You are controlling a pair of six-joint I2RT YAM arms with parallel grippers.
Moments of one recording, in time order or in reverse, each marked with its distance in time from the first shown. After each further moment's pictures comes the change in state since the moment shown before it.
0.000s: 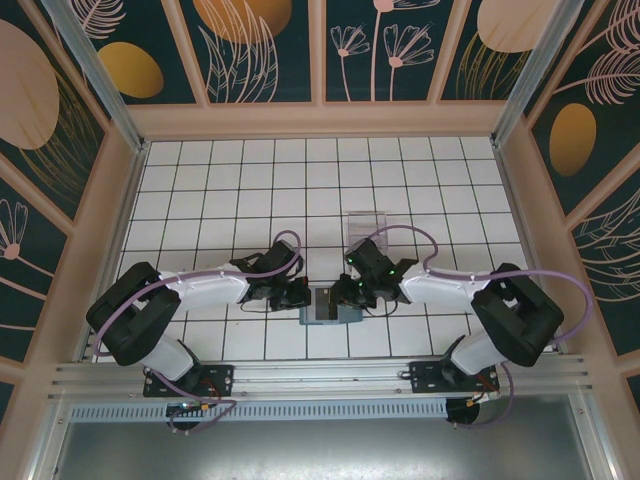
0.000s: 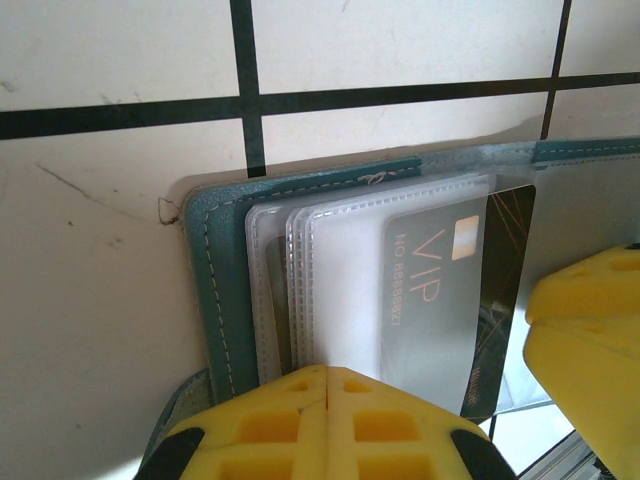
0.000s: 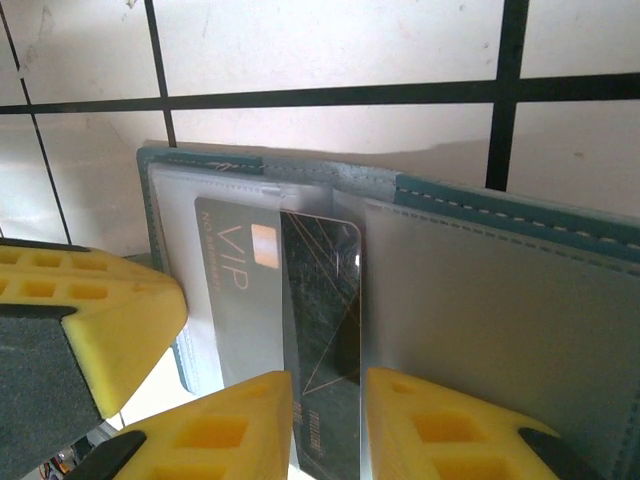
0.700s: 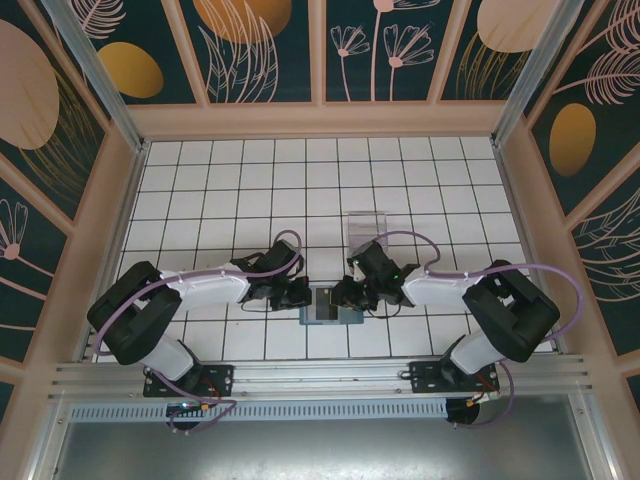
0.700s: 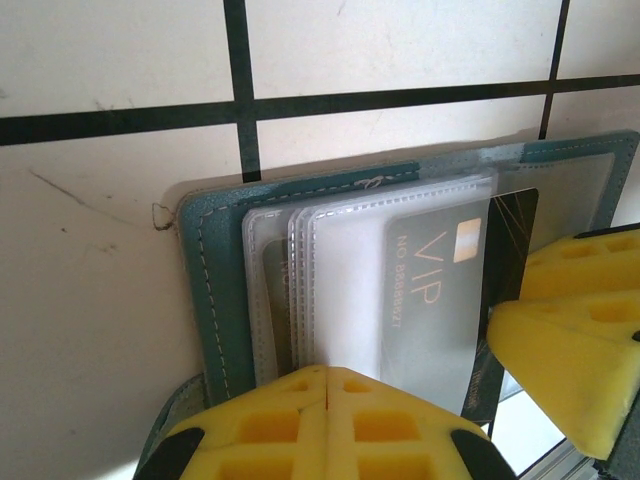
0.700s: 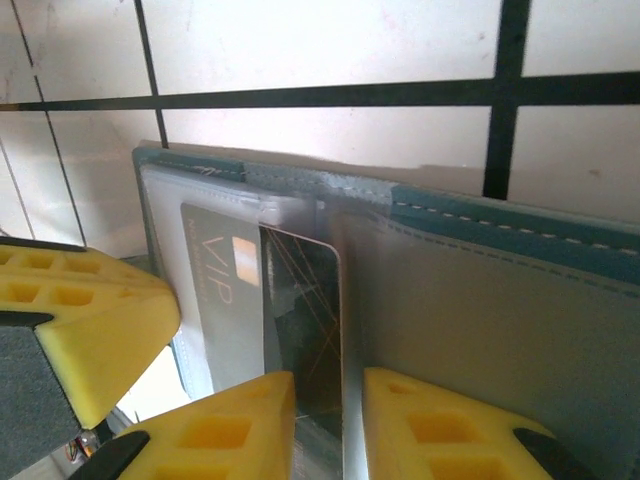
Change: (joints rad) left arm 0.000 0.007 0.007 0.000 0.000 0.000; right arm -0.043 0.027 -0.092 0.179 -0.102 0.000
